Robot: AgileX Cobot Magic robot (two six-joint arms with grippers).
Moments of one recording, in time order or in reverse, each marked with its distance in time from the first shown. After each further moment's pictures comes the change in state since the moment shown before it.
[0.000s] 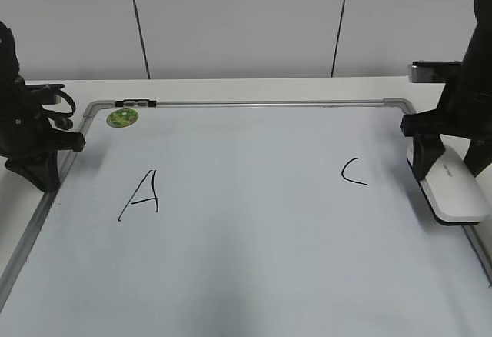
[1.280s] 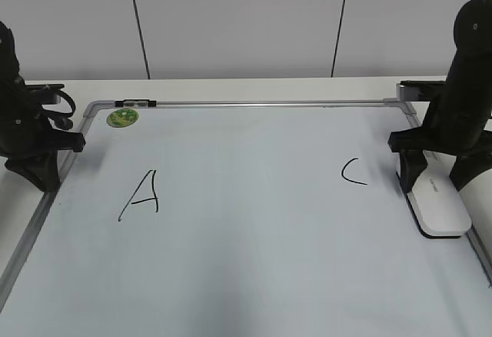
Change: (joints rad) left arm 0.000 0.000 0.000 0.000 0.002 0.000; right arm 0.000 0.099 -0.008 0.004 -0.075 0.002
